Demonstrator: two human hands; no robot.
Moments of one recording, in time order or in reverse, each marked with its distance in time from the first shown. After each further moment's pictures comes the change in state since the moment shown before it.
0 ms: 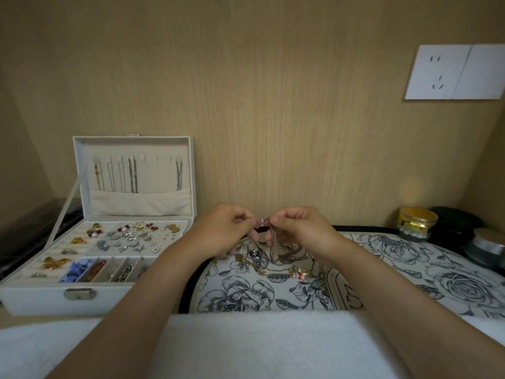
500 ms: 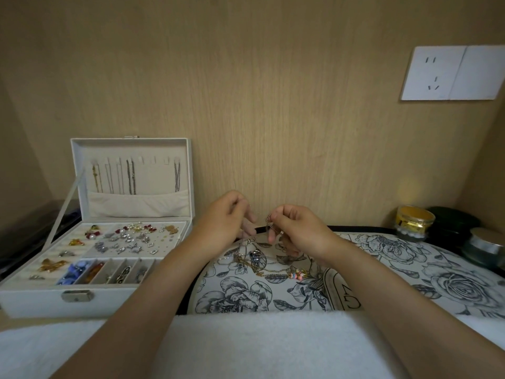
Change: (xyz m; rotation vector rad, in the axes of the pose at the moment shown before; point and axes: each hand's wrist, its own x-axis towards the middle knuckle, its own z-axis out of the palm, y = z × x) left_hand 0.003 0.010 0.009 -0.224 0.213 0.059; right_hand 0.000 -0.005 0.004 -0.129 0.024 0.046
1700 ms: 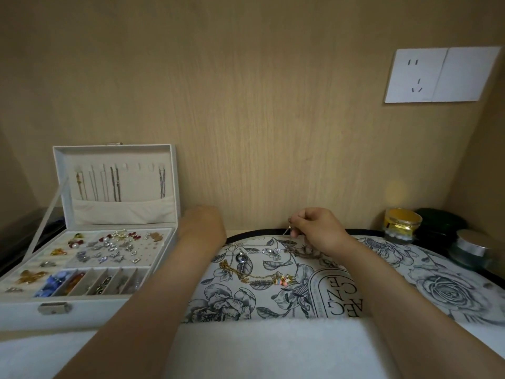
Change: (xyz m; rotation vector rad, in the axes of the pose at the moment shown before) left_hand 0.040 -0.018 0.010 1.151 0.031 -0.184; right_hand 0.011 0.031 -0.060 -0.191 0.294 0.077
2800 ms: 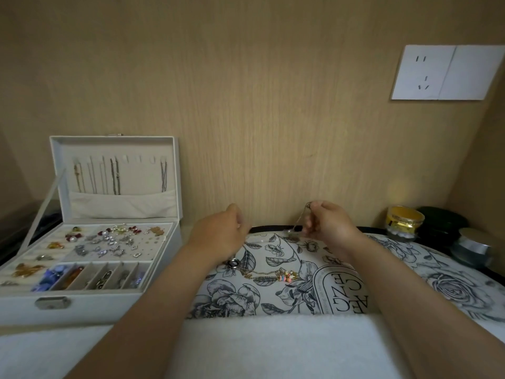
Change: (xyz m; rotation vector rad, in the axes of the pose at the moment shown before) left_hand -0.011 0.002 0.025 -0.275 0.073 0.278; right_hand -0.003 -0.003 -0.002 0.393 0.042 0.131
